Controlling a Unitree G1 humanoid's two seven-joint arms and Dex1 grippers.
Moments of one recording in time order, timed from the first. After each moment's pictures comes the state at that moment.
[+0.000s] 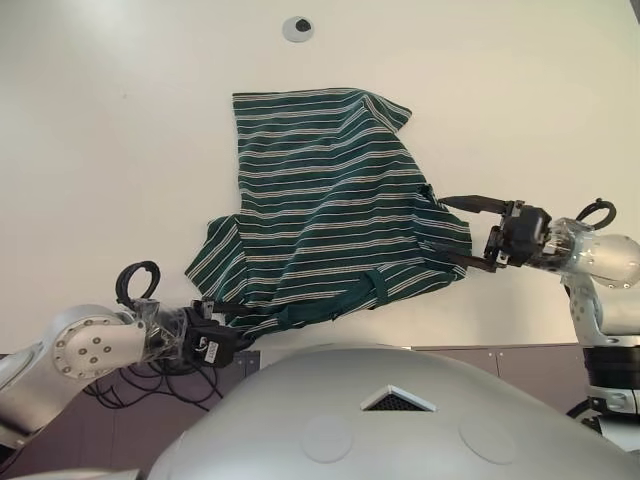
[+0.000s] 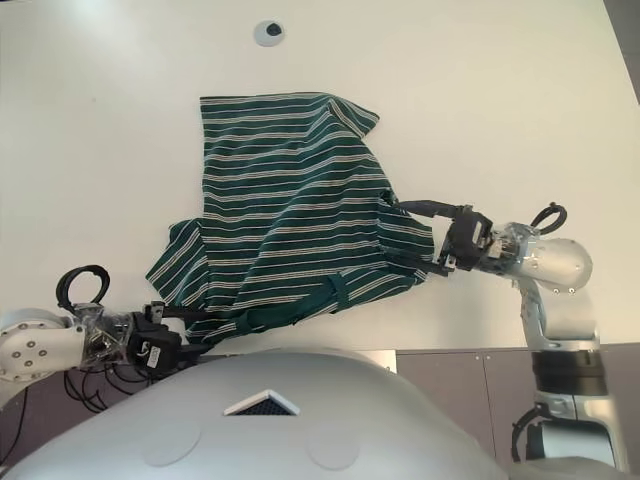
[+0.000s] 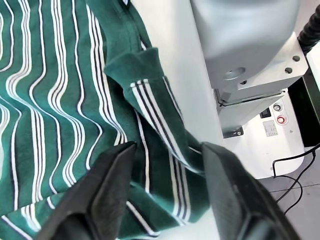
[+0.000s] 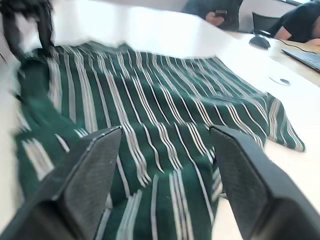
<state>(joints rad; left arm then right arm) 0.78 1.29 -0.10 -0.58 -0.01 -0.23 -0.81 0.21 -0.64 0.01 -0.06 0.29 -0.26 1.15</state>
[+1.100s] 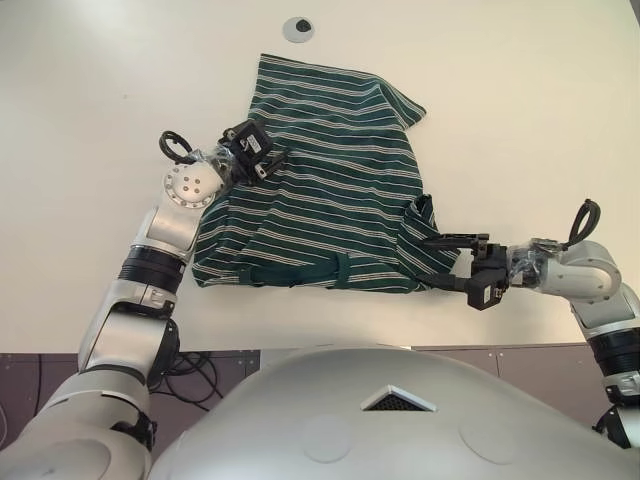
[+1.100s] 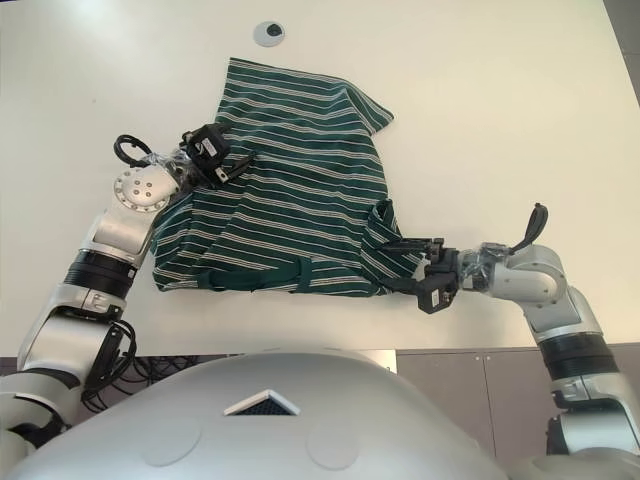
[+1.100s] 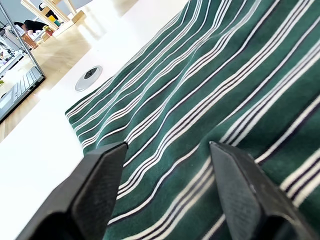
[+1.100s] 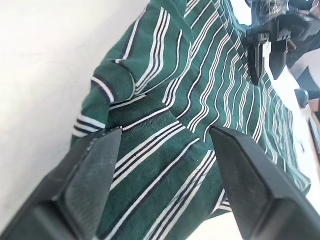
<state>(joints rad) -0.27 0.50 -0.32 0.42 0.06 -0.06 -0.50 0.16 -0.81 0.21 0.16 -0.13 -0.99 0.96</state>
